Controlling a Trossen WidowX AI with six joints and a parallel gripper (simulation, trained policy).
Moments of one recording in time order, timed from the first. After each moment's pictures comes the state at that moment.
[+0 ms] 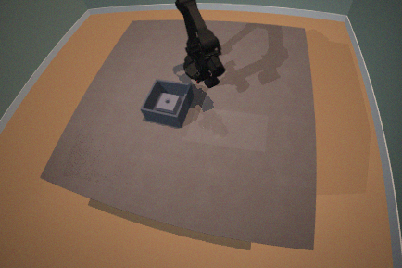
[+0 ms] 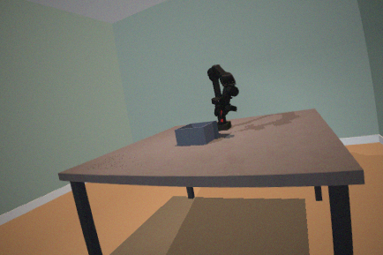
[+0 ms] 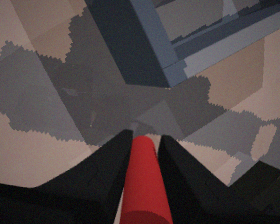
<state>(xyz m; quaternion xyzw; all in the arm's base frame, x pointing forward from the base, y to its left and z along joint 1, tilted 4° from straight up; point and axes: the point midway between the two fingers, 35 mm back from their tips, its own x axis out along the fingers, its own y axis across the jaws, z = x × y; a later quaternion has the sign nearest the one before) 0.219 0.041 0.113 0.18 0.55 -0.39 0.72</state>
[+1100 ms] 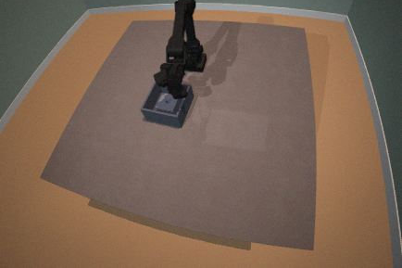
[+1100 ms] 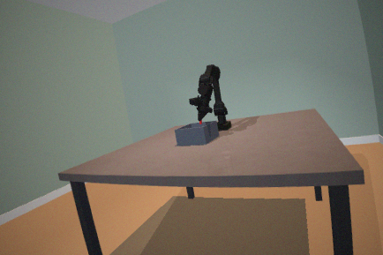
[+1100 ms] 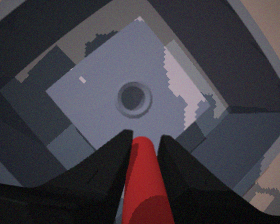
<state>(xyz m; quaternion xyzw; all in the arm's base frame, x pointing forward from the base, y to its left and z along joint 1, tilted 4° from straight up) 0.286 -0.079 0.135 0.25 0.47 -0.46 0.71</state>
